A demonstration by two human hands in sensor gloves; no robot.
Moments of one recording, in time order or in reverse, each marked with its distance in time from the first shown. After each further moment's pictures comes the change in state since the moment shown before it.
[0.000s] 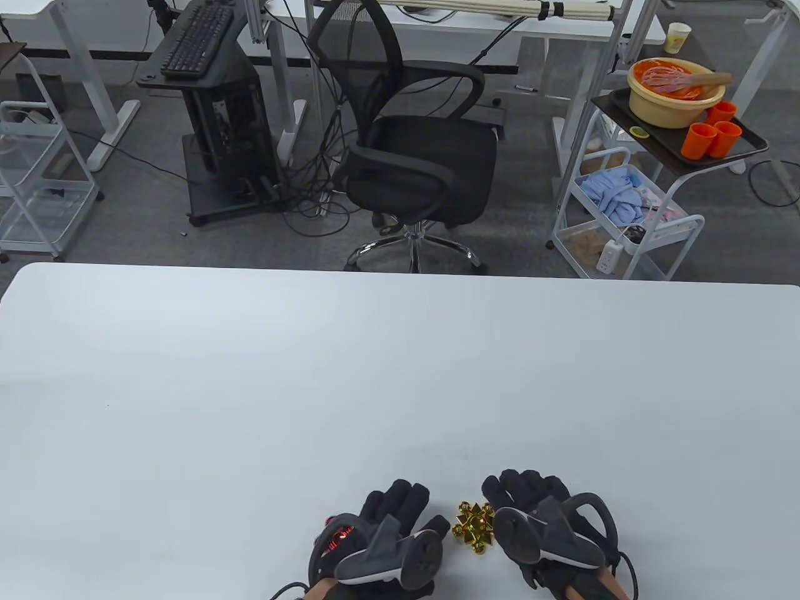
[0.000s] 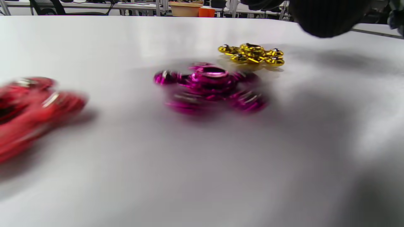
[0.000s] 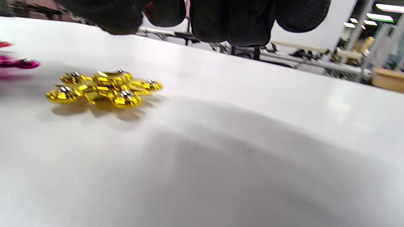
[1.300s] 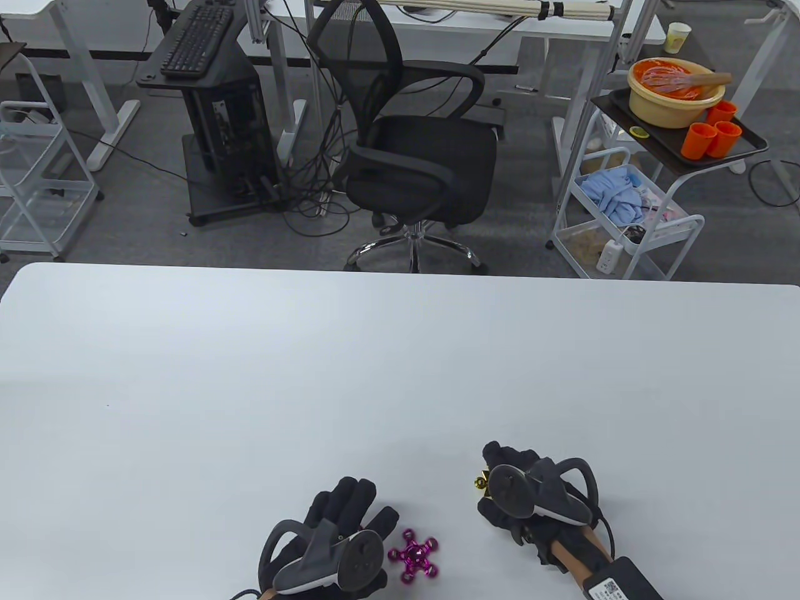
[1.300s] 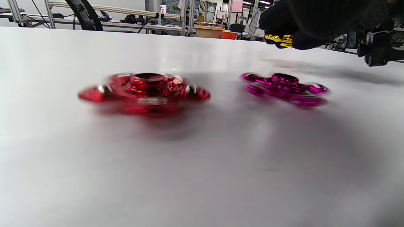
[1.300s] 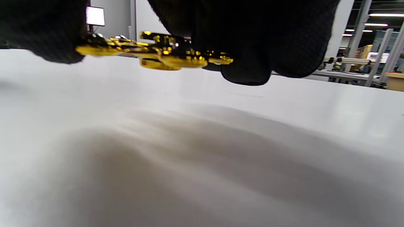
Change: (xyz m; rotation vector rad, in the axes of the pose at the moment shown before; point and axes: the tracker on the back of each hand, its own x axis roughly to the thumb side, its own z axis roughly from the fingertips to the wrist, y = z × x) left_hand -0.070 -0.016 0.056 0.107 0.080 0.077; right_hand -0.001 0.001 -0.045 -0.123 -0.074 -0.049
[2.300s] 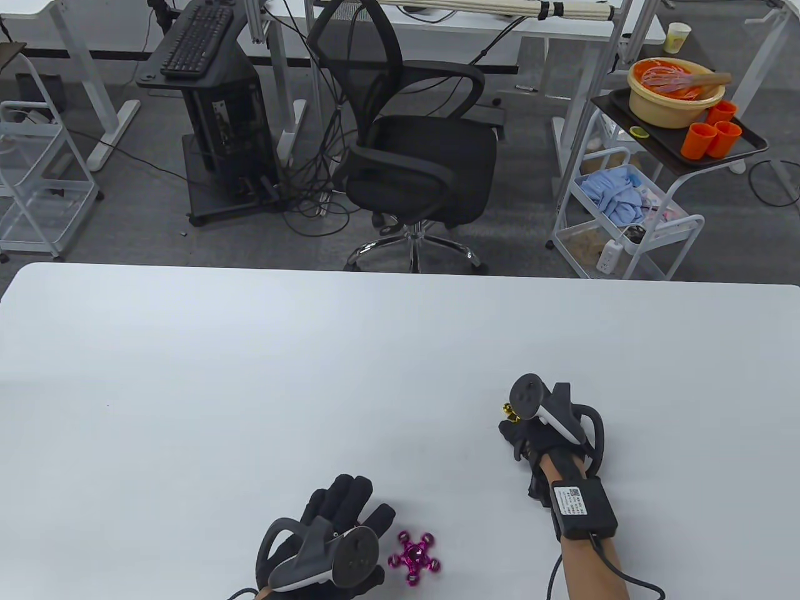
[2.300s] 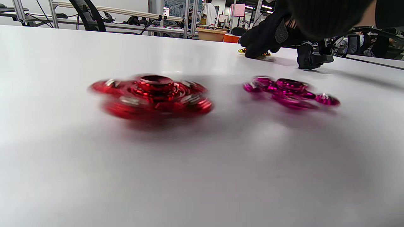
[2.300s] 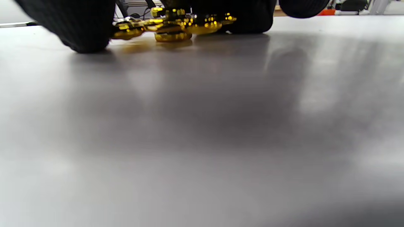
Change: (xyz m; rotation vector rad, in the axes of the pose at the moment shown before) left_hand -0.006 0.001 0.001 0.013 0.006 0.023; right_hand -0.102 0.030 -0.093 0.163 0.515 -0.154
